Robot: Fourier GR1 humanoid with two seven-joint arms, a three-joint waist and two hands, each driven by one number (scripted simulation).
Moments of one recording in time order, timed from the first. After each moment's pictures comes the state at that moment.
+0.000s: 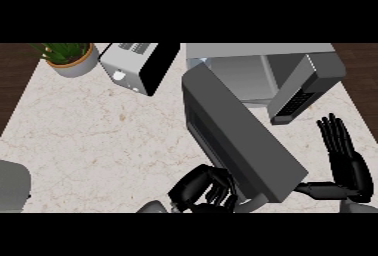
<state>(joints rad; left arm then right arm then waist) -0.30 0.01 -0.79 -1.16 -0.04 0.09 -0.21 -0.03 -0.23 -0.18 -1.21 -0.07 0.27 -0.70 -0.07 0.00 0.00</state>
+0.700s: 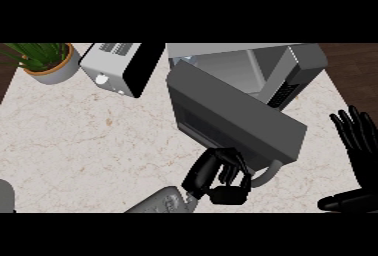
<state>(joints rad) -0.53 0.01 -0.96 -1.08 0.30 0.49 -0.24 0.02 -0.31 -0.17 -1.49 -0.25 0.46 -0.53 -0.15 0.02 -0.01</state>
